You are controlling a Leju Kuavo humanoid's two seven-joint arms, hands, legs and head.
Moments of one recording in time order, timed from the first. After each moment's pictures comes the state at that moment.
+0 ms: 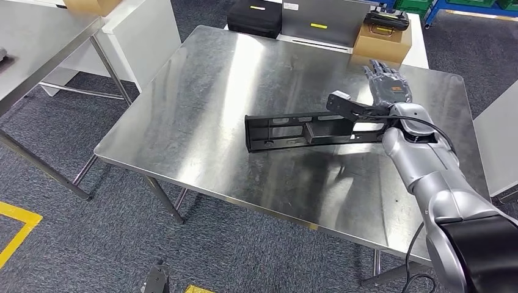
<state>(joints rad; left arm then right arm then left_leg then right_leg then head) -0.09 -0.11 -0.14 -0.19 0.04 0.40 -0.61 -1.10 -0.17 0.43 -0.47 1.17 -0.24 -0.02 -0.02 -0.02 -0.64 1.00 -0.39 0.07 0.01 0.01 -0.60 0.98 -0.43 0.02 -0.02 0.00</state>
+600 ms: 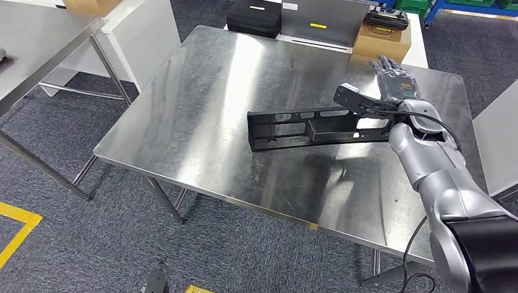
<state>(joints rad) -0.09 -0.11 -0.14 -0.19 0.03 0.39 -0.58 -1.10 -0.18 0.38 -0.48 1.13 -0.21 -0.05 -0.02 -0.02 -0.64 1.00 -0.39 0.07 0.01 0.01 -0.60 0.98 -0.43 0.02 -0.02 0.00</state>
